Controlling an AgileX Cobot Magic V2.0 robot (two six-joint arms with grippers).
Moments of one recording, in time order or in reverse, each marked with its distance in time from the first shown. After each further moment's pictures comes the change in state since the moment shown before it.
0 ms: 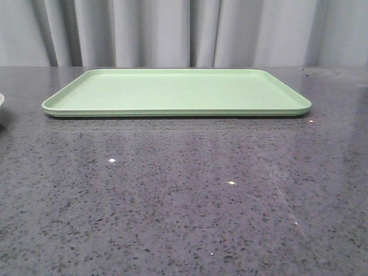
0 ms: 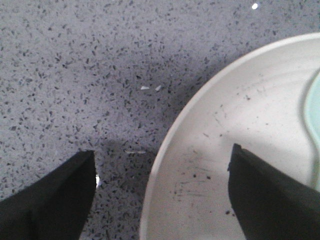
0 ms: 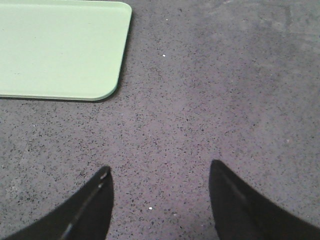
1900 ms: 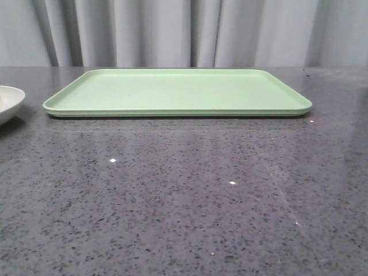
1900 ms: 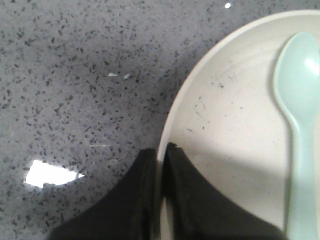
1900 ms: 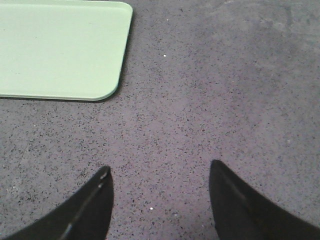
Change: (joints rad) left arm 0.004 -0.011 -0.016 -0.150 0.062 0.009; right arm 0.000 0.000 0.000 0.000 0.000 0.000
